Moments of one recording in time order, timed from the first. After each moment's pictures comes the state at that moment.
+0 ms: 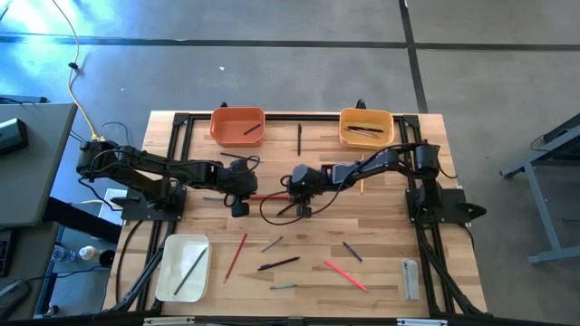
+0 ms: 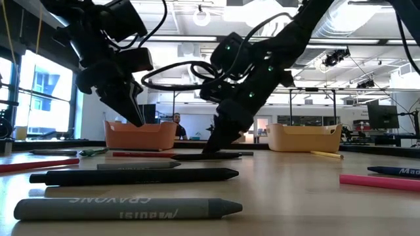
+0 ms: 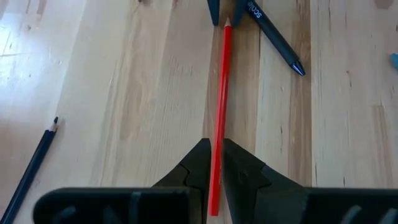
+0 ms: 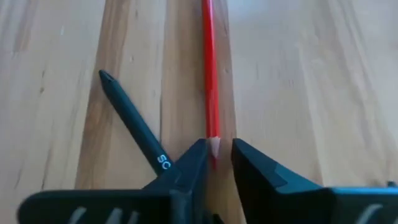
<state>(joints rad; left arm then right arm) 0.18 1.32 0.62 -0.26 -0.09 0.00 -0.09 2.01 1.10 0.03 -0.08 -0.06</state>
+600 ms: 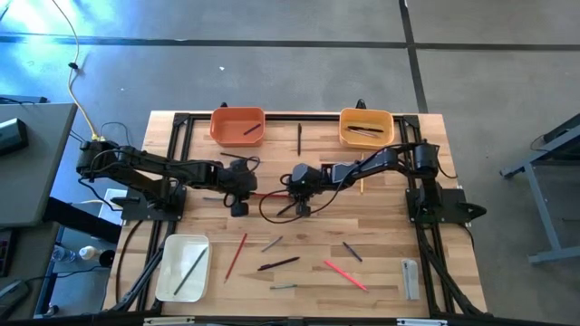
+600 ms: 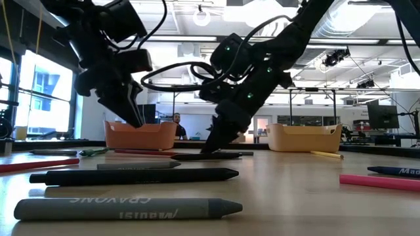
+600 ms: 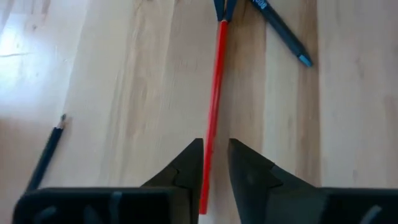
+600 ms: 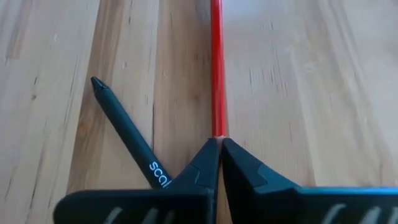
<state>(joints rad) 0.18 1.32 0.62 -0.28 -0.12 0.04 -0.09 2.01 1.10 0.06 -0.08 -0.05</state>
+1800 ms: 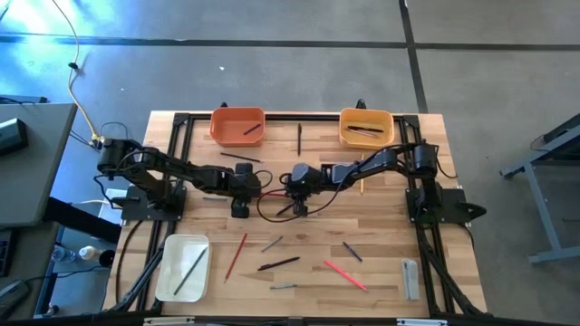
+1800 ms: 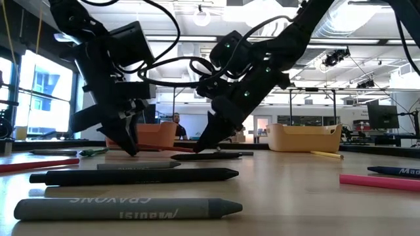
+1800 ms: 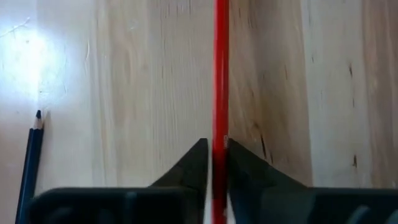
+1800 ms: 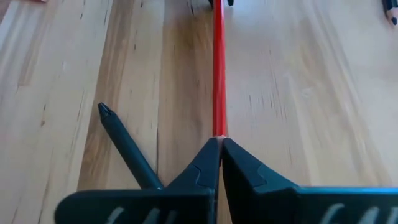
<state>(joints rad) 0.17 1.53 0.62 -0.23 -0.21 0.20 -0.09 2.01 1.10 0.12 -0.08 -0.04</state>
